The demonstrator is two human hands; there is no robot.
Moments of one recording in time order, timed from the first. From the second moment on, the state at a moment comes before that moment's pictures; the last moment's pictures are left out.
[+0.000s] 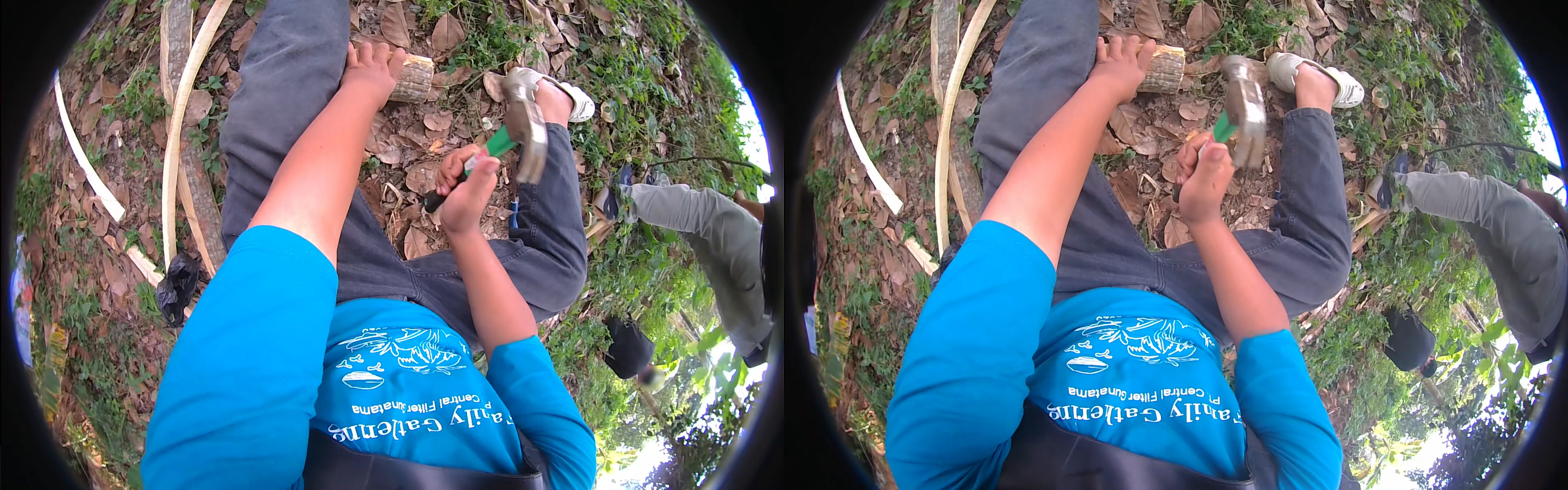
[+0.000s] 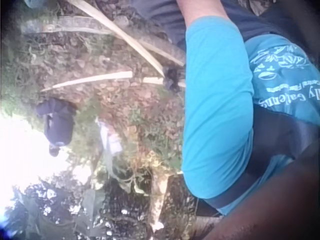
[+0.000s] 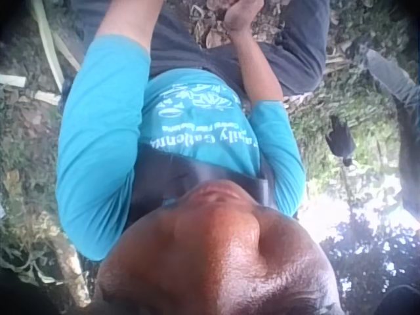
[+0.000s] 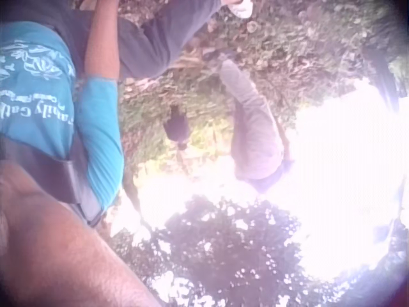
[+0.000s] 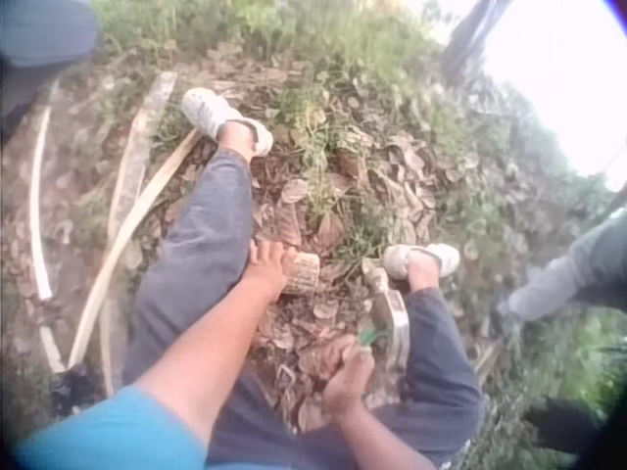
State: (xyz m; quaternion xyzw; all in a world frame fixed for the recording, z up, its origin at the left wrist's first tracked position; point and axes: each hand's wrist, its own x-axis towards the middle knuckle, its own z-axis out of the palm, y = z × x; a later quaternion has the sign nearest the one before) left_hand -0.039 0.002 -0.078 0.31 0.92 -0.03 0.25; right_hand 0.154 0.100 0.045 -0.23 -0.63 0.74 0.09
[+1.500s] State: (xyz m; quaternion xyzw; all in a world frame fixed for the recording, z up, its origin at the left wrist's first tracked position) left_hand -0.039 -0.005 -0.083 0.31 0.92 0.01 0.24; right_hand 0.132 0.079 0.084 -0.17 -0.63 0.76 0.09
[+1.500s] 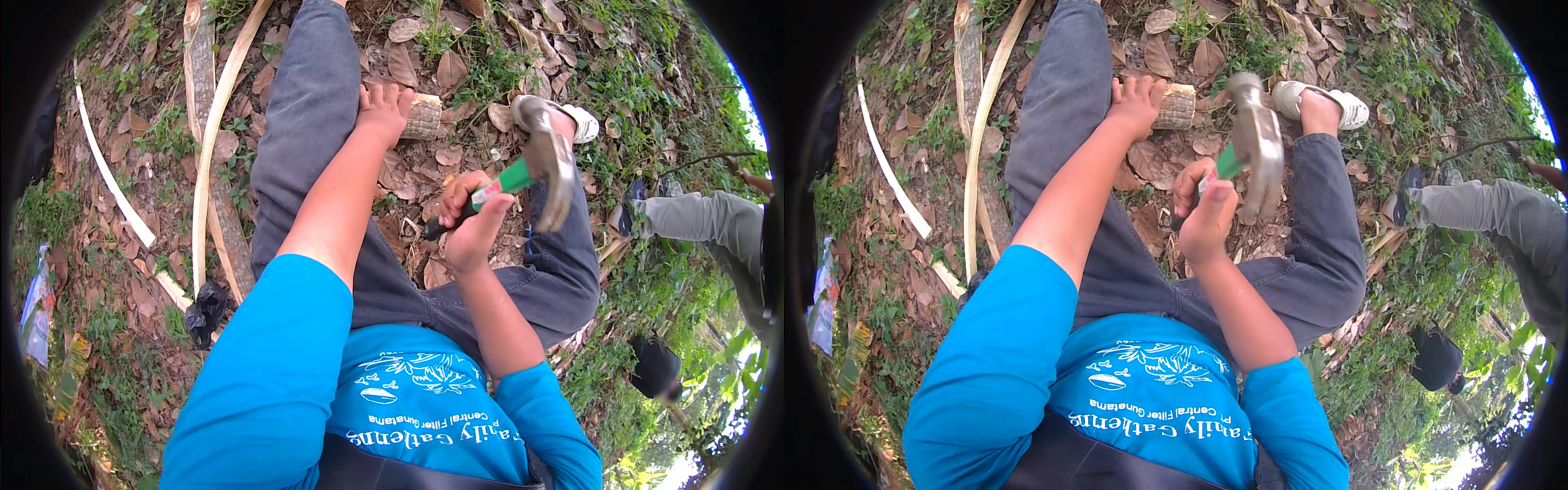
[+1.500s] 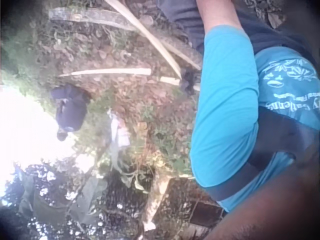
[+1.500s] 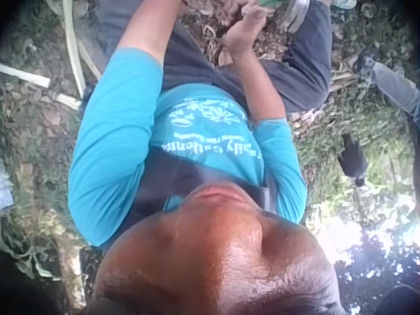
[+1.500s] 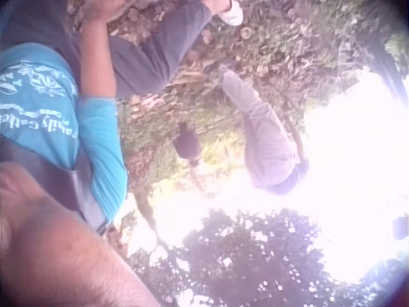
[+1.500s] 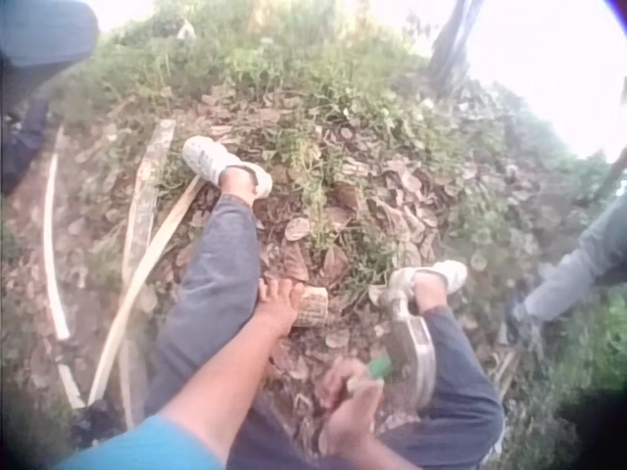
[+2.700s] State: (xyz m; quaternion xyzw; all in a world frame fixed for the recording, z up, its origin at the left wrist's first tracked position) left_hand -0.043 0.010 -0.081 0.34 0.92 -0.01 0.21; right_hand 0.132 0.141 -0.061 -0.44 -0.61 0.64 -0.16
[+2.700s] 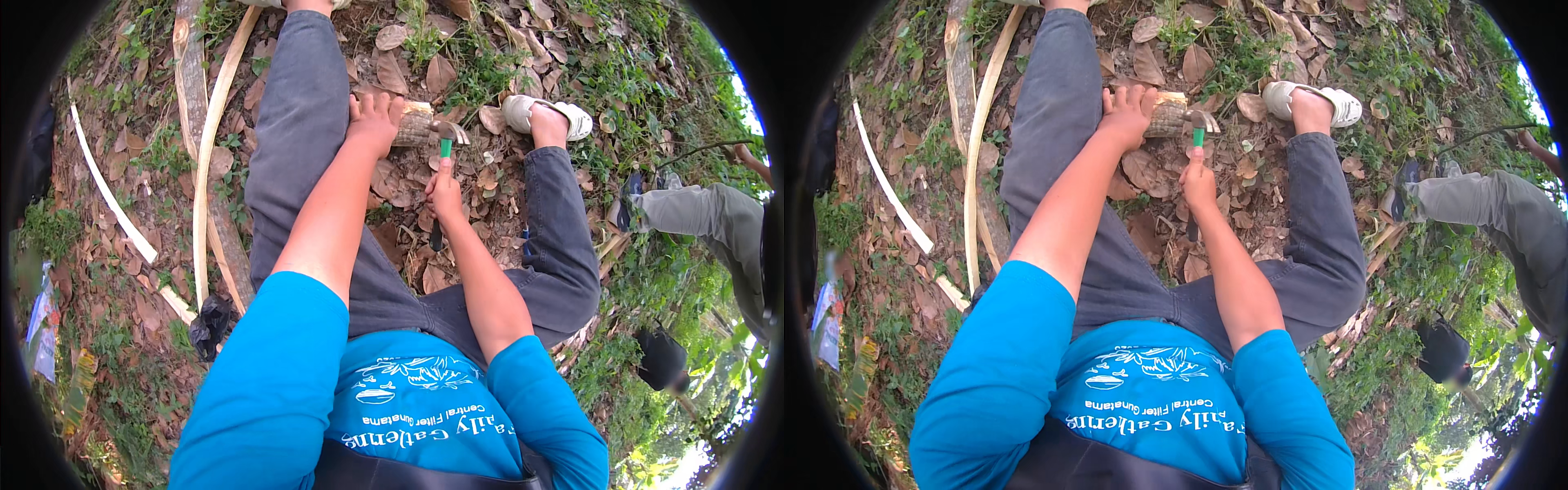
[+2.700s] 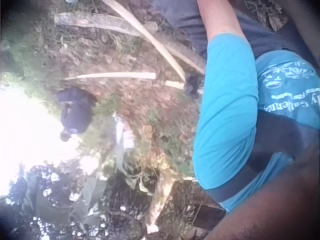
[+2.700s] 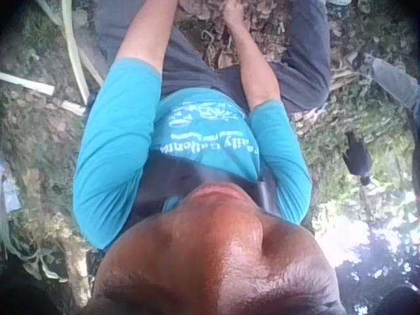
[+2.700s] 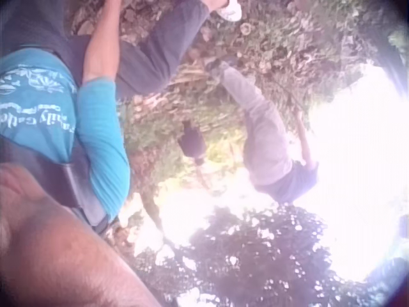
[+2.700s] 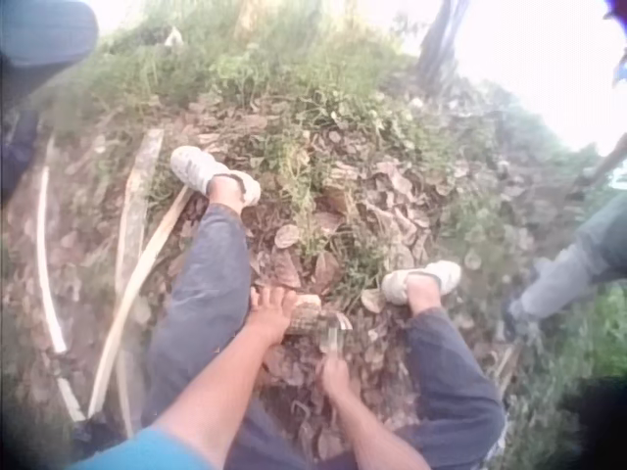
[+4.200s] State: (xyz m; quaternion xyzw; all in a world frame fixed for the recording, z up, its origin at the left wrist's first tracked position) left_hand 0.138 -0.080 0.066 0.41 0.83 0.31 0.21; right_hand 0.241 0.097 0.081 -0.27 -0.66 0.68 0.15
